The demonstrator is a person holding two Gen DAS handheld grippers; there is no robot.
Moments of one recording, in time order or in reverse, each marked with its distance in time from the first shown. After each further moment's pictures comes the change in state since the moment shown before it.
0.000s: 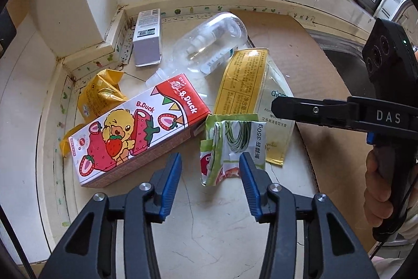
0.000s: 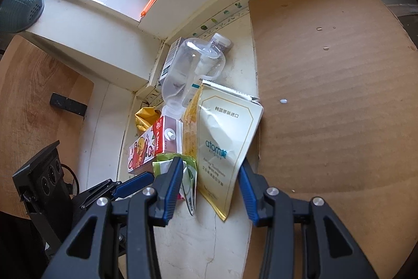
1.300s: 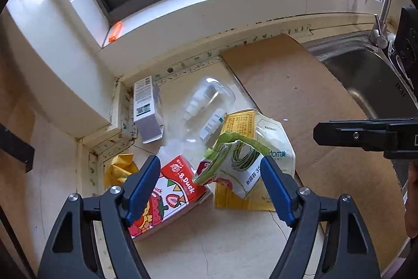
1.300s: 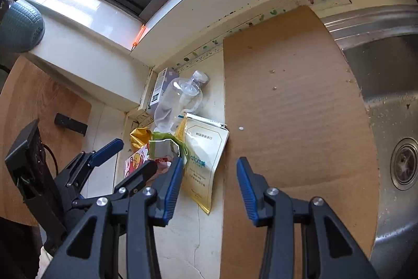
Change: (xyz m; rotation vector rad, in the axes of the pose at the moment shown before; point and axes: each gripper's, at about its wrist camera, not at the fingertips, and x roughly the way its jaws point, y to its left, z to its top) left arm -0.019 -0.052 0.062 0.220 -0.101 0.193; right arm -0.059 -0.008 0.014 0.028 -0.078 -0.097
